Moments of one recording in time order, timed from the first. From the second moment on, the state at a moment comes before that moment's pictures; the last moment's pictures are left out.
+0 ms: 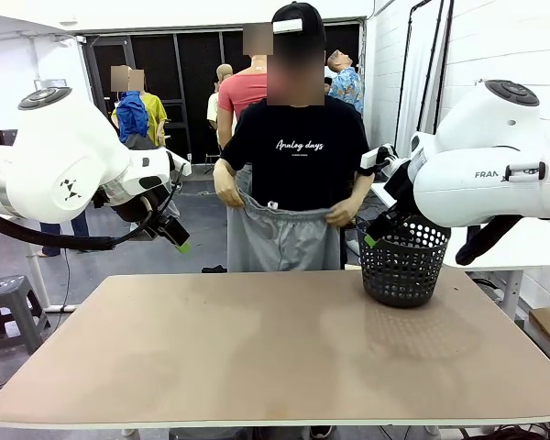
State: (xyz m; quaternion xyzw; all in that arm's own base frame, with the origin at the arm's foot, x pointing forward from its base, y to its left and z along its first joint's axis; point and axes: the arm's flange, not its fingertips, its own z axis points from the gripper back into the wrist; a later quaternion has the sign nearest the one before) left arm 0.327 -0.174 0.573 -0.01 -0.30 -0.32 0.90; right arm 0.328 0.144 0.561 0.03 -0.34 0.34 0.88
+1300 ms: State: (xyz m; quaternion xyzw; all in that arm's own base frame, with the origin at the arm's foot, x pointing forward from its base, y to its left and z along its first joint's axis) left arm 0.327 -0.174 0.573 -0.01 -0.30 -0.32 0.90; right arm 0.328 0.144 0.561 0.03 -0.34 0.34 0.88
